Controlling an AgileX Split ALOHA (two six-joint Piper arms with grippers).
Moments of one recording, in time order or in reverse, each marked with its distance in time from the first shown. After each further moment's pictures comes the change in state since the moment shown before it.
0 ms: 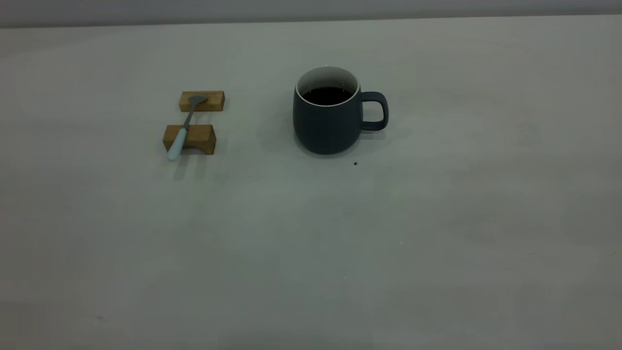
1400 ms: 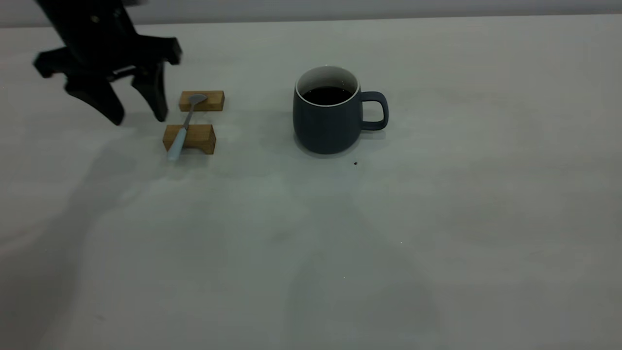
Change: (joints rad) left arm -0.204 1.613 -0.749 -0.081 -0.364 -0.089; right arm 0.000 0.000 0.000 0.000 0.000 0.000
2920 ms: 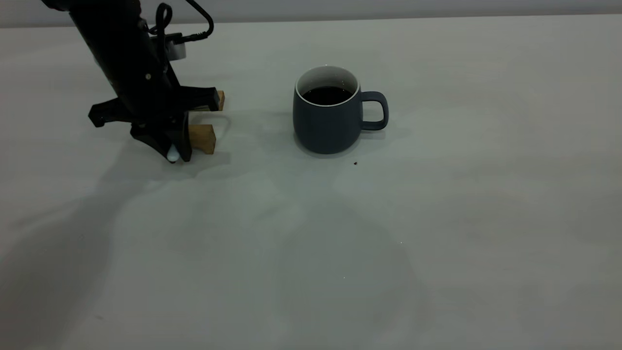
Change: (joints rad) left arm -0.026 0.196 -0.083 -0.087 -0.075 -0.014; right arm 0.000 0.000 0.000 0.000 0.000 0.000
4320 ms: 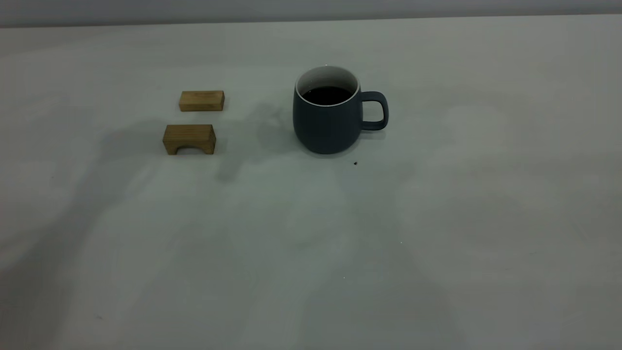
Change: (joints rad) left arm -0.004 -0.303 -0.155 -0.926 0.433 -0.673; right arm 0.000 0.000 0.000 0.000 0.000 0.000
